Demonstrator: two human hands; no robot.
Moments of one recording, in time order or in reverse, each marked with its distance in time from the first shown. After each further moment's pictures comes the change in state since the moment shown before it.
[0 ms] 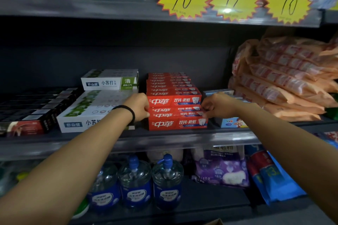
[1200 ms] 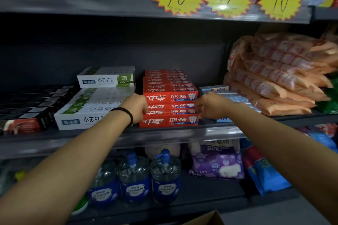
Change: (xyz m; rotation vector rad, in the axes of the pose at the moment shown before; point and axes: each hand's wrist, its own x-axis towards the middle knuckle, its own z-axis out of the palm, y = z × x) left_hand -0.013 0.002 0.007 0.058 0.005 0.023; right_hand -0.003 -0.013 0.014 -0.125 0.001 -0.023
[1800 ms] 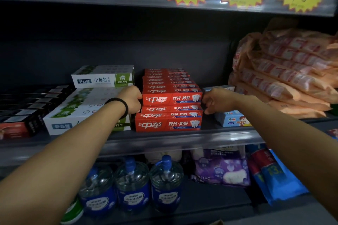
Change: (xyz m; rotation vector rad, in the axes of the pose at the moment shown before) left_hand 0.038 -0.017 -0.006 -0.282 -0.002 -0.162; right_hand 0.036 0.035 -0.003 0.137 -0.091 0.124
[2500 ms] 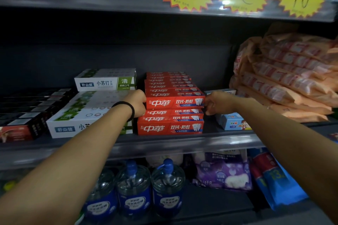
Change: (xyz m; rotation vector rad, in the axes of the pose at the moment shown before) left_hand 0.004 0.005 0.006 0.007 -0.006 0.021; right_hand 0.012 0.003 0.003 0.026 -0.009 -0.001
